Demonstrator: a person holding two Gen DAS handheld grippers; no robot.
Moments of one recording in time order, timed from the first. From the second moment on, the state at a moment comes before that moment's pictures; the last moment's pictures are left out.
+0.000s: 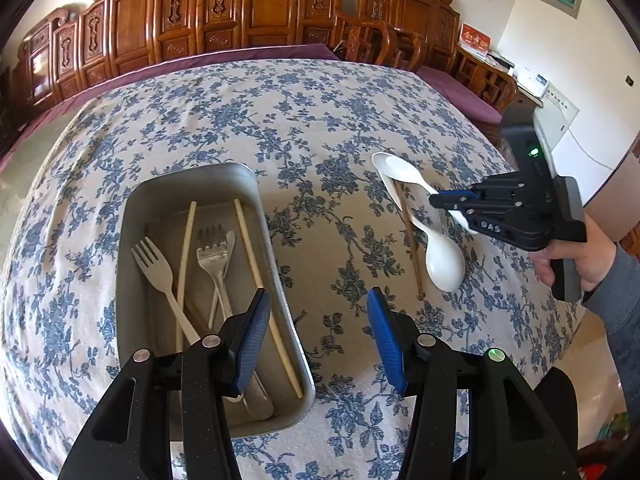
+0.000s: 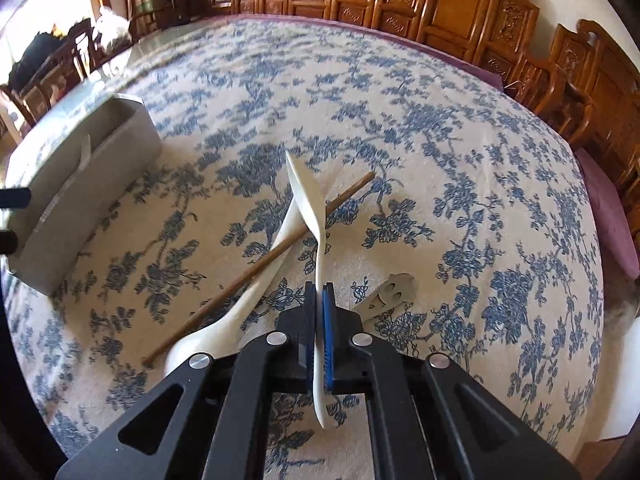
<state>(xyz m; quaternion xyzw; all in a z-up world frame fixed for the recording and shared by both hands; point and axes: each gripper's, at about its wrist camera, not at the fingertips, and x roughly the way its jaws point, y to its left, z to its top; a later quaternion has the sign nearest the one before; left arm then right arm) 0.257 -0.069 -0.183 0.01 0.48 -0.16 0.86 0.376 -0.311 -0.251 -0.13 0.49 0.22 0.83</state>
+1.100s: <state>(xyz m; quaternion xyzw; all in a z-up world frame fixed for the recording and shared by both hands) 0.318 -0.180 -0.241 0.05 0.51 -0.18 0.84 0.263 -0.415 -0.230 0.04 0.44 0.14 0.88</state>
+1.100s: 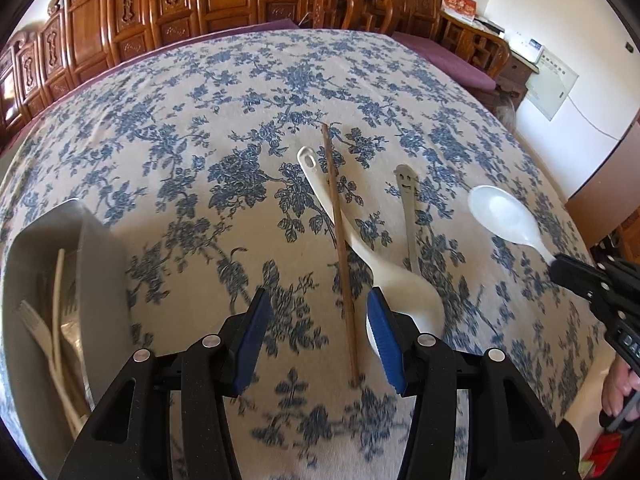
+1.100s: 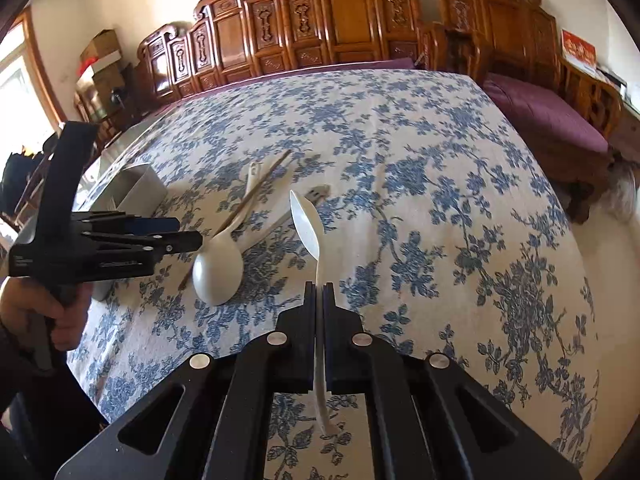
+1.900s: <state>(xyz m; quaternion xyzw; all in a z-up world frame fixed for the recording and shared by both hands) 0.314 -0.177 -0.225 0.06 0.49 -0.18 0.85 0.256 -0.404 -0.213 0.04 0.43 0.15 0.89</state>
